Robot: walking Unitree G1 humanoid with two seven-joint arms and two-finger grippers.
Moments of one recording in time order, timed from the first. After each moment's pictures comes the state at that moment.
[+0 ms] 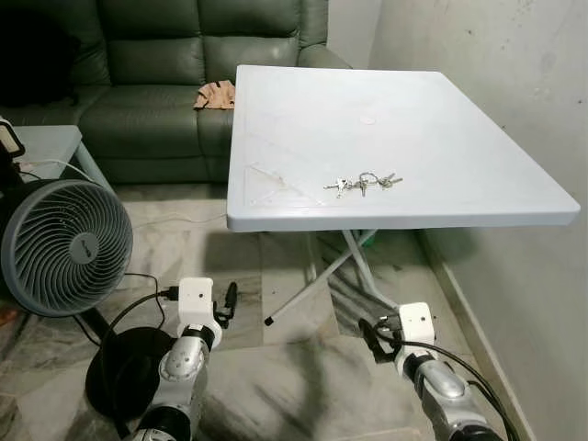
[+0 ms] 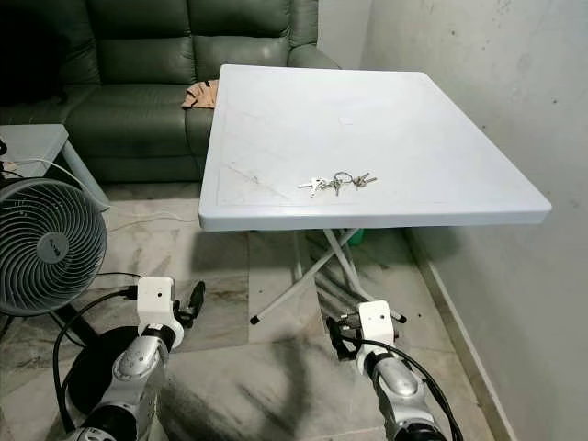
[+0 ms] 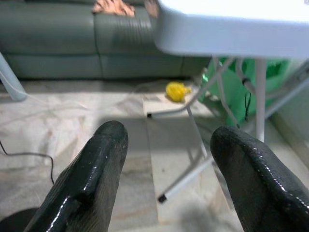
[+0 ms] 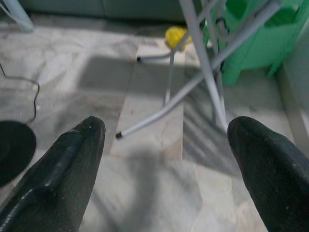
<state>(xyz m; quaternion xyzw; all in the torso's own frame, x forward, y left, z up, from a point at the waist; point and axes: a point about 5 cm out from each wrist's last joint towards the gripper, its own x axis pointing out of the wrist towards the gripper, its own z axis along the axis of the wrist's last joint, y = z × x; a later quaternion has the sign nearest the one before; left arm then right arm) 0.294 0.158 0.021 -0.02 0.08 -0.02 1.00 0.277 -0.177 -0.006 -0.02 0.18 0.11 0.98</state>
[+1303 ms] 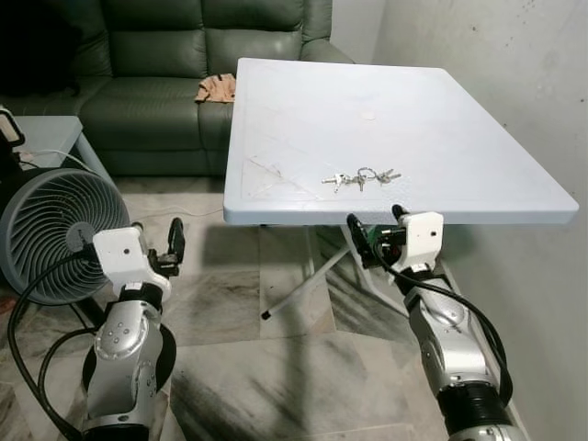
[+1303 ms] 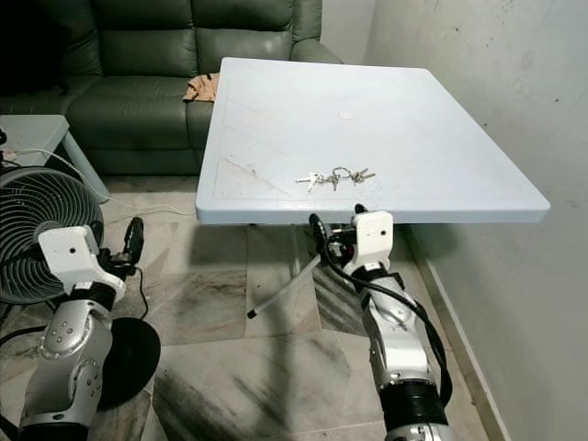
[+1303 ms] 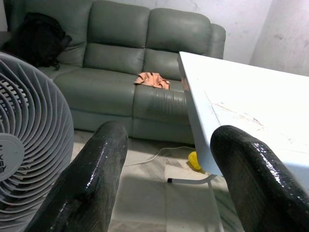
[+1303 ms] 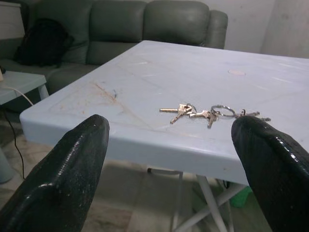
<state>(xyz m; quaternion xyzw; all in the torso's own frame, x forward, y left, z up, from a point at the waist) 0.285 0.199 0.123 -0.06 -0.05 0.04 1.00 0.322 -0.145 0.117 0.00 -0.05 0.13 0.99</state>
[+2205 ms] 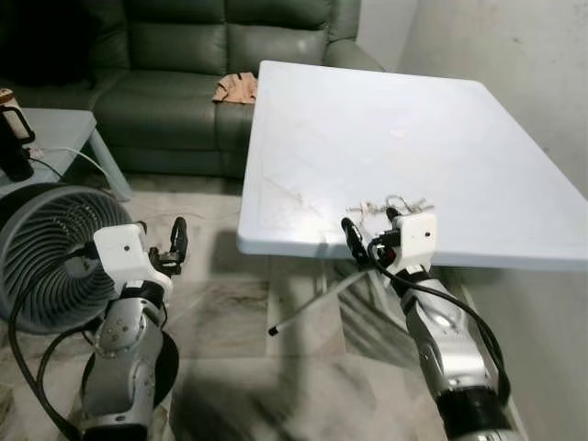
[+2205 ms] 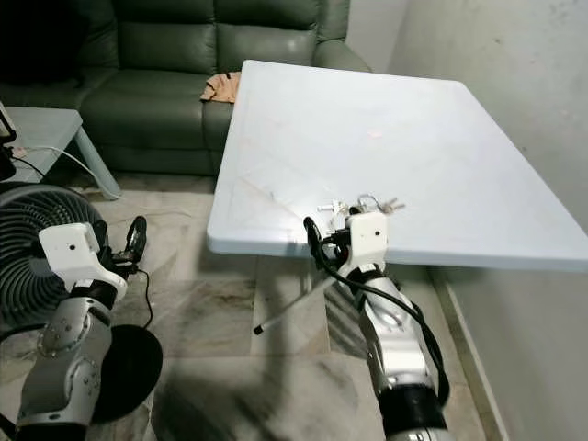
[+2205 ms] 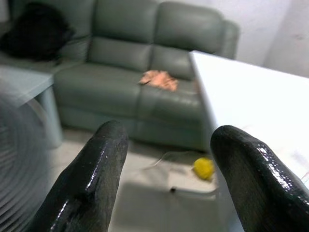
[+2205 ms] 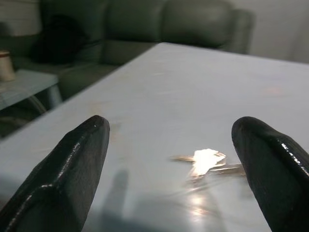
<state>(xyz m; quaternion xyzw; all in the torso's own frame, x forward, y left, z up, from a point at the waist) 0.285 0.206 0.129 -0.06 -0.05 0.04 1.00 0.322 -0.125 0.123 0.00 -0.05 0.16 0.99</state>
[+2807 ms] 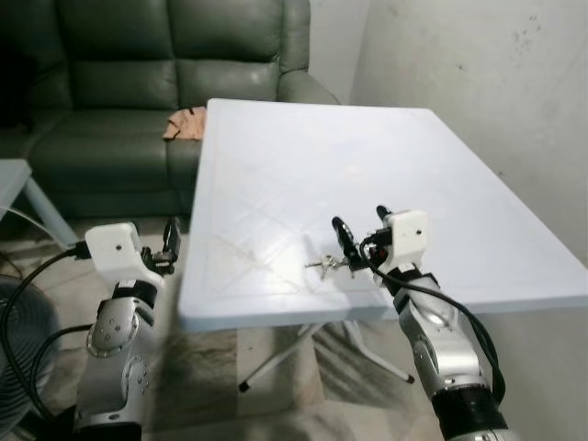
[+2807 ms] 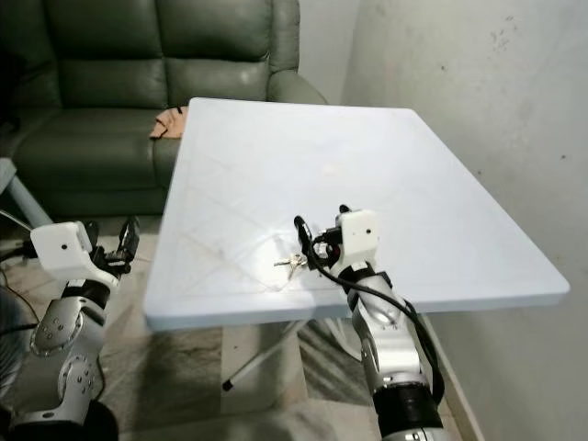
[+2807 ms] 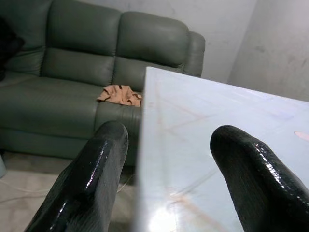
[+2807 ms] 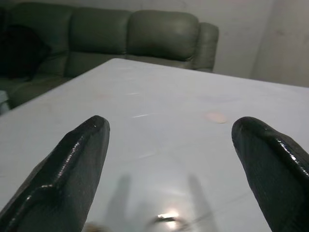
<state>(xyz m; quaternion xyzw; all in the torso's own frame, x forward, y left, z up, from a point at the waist) 0.288 0.198 0.129 -0.07 -0.05 0.04 1.00 0.322 -0.130 0.125 0.00 -0.05 0.16 0.99</state>
